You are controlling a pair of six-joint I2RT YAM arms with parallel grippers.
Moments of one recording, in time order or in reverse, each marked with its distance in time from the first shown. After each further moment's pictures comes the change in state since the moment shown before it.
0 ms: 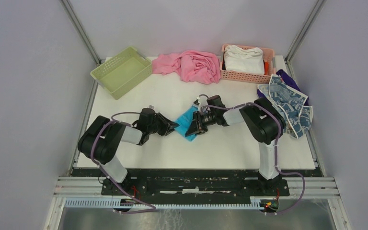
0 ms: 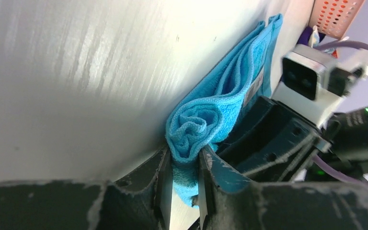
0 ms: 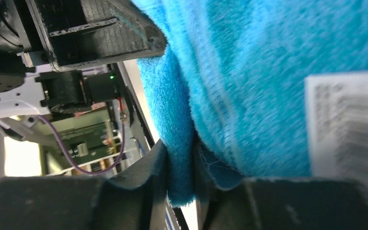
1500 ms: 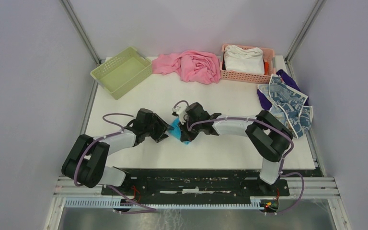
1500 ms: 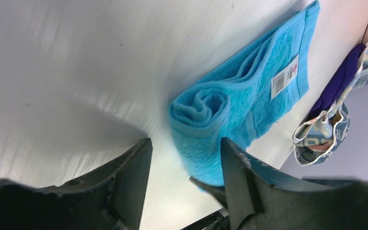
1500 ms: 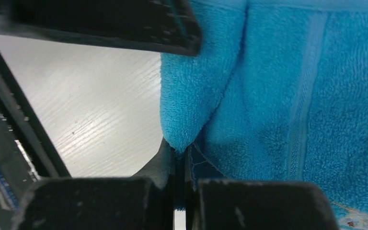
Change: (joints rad) left arm -0.025 -0.291 0.037 -0.545 -0.156 0.049; right arm 0.365 -0.253 0.075 -0.369 0.730 -0.628
